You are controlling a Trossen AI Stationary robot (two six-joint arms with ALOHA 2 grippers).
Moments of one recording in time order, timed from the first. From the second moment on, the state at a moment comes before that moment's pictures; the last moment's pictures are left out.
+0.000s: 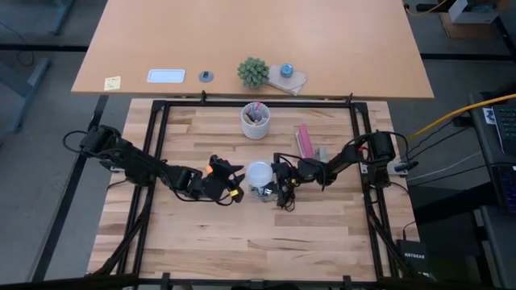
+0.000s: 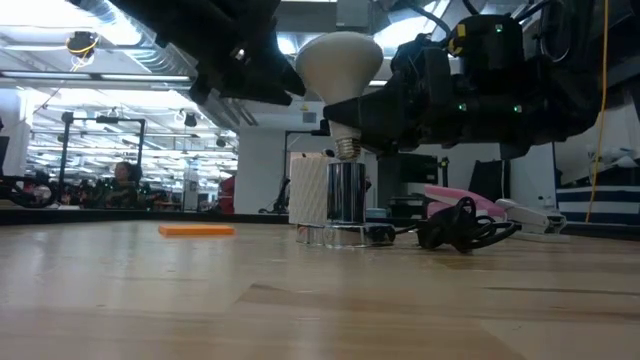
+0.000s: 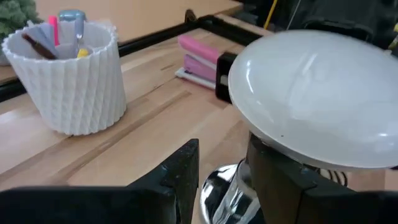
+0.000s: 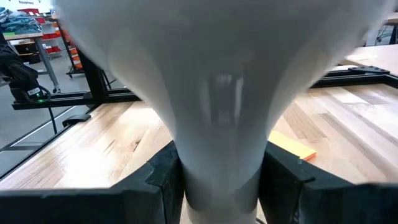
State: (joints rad) left arm -0.33 1.51 0.81 0.16 -0.84 -0.58; right arm 0.05 1.93 0.58 1.34 -0.06 0.09
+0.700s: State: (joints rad) left arm -0.33 1.51 0.81 0.18 -0.84 -0.55; right arm 0.05 1.93 0.58 1.24 0.04 0.07
